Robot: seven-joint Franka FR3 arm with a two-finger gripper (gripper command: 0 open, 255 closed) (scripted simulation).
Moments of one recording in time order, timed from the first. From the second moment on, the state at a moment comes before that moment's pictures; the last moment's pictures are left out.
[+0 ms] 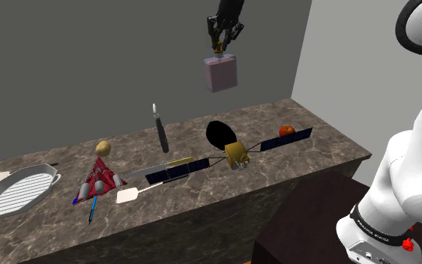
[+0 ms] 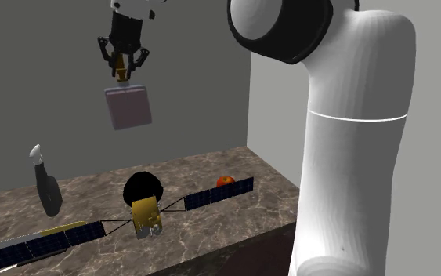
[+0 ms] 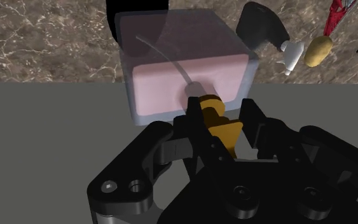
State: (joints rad) arm 0.26 0.07 -0.37 -1.43 0.19 1.80 0.28
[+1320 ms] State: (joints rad) arm 0.37 0.25 -0.29 -1.33 0.18 1.90 0.48
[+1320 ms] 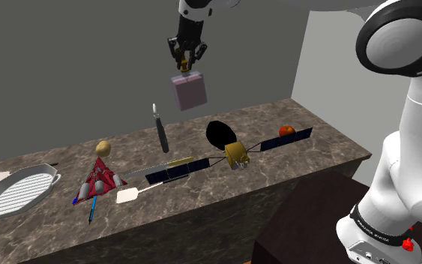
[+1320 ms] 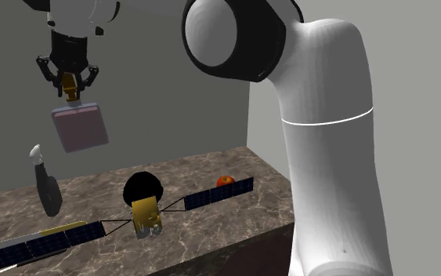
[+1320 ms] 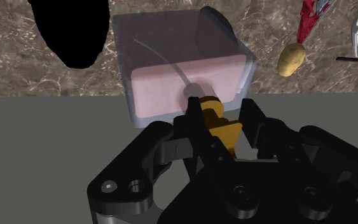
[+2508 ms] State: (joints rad) arm 0.39 0.22 -0.28 -1.61 0.18 2.15 0.45
